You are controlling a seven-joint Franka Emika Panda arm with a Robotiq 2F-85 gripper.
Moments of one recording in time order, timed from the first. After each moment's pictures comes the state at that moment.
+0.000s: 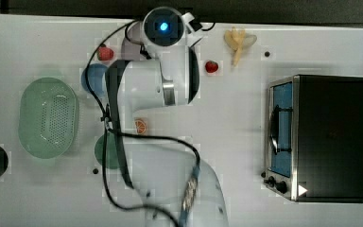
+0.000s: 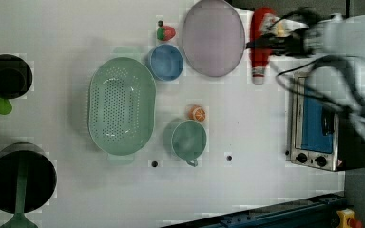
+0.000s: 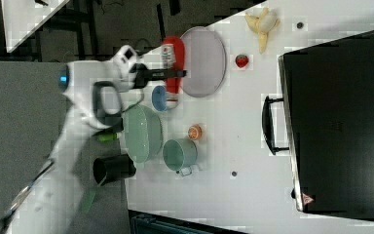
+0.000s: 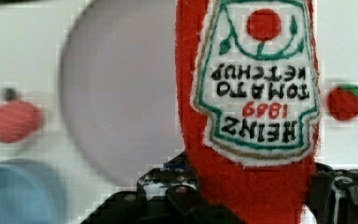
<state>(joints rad) -0.06 0.49 0.15 -1.71 -0.06 0.71 -0.49</state>
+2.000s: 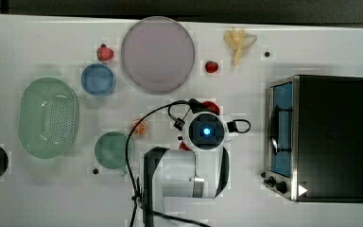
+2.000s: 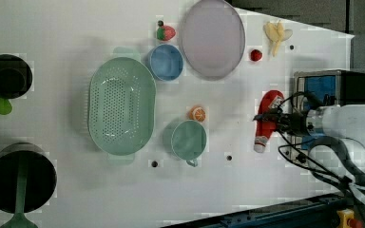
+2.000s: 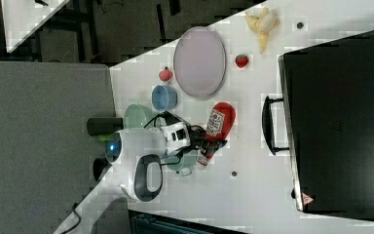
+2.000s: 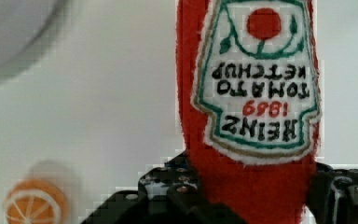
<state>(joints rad) -0.14 0.15 0.08 -2.46 -0.02 1.00 -0.28</state>
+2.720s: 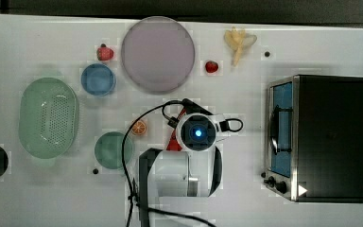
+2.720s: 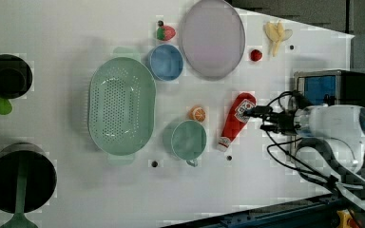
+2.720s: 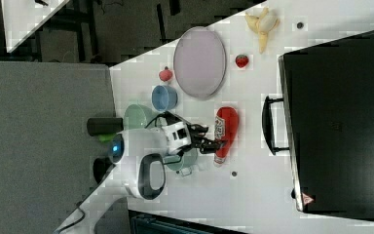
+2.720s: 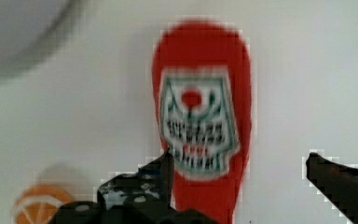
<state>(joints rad) -0.13 0.17 0.09 -2.47 -0.03 1.06 -0.26</state>
